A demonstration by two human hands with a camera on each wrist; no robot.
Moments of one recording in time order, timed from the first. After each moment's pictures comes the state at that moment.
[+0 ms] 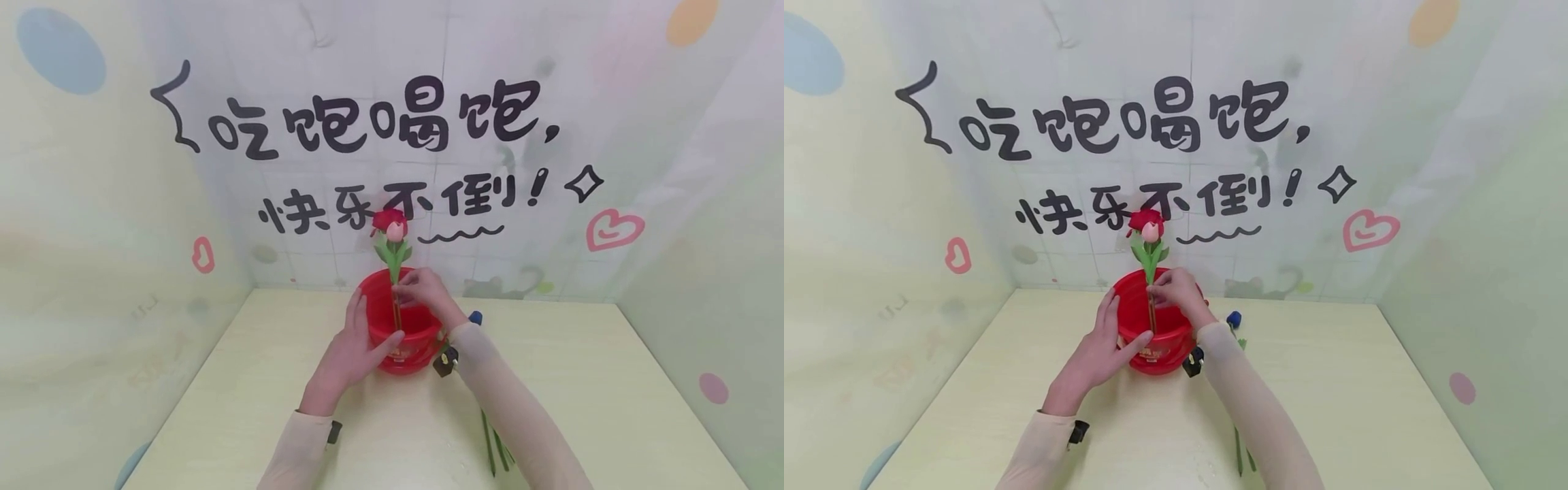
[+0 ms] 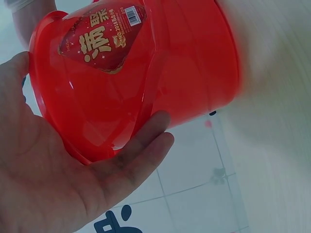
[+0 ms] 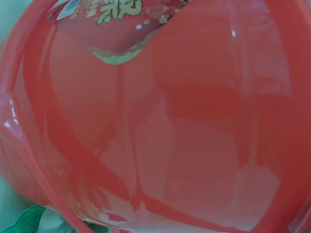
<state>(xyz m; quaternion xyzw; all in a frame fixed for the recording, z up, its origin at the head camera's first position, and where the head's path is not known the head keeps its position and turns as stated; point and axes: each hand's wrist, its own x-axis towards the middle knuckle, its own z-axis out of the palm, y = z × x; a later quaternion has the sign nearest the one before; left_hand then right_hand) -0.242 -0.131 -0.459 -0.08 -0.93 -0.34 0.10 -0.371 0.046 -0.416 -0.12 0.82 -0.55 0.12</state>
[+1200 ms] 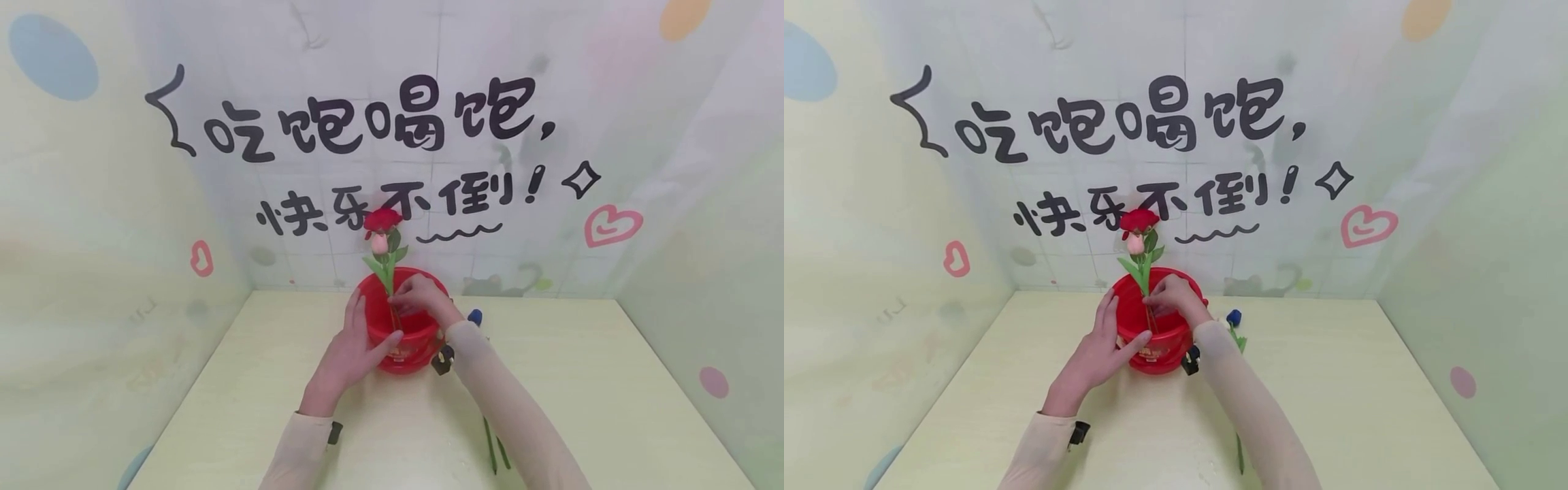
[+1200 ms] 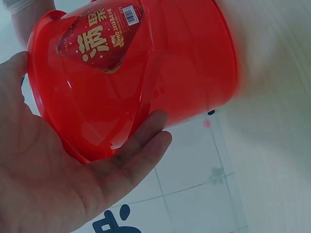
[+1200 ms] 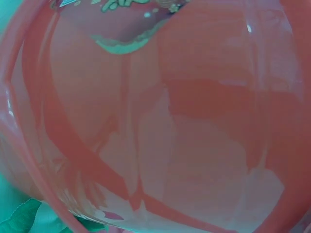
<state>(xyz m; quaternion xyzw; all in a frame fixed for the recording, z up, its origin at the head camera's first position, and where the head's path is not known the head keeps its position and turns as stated) -0.243 -0.131 -0.459 -0.08 -0.93 -0.35 0.11 -0.372 0.048 -0.415 -0.15 0.87 -0.44 0.17</state>
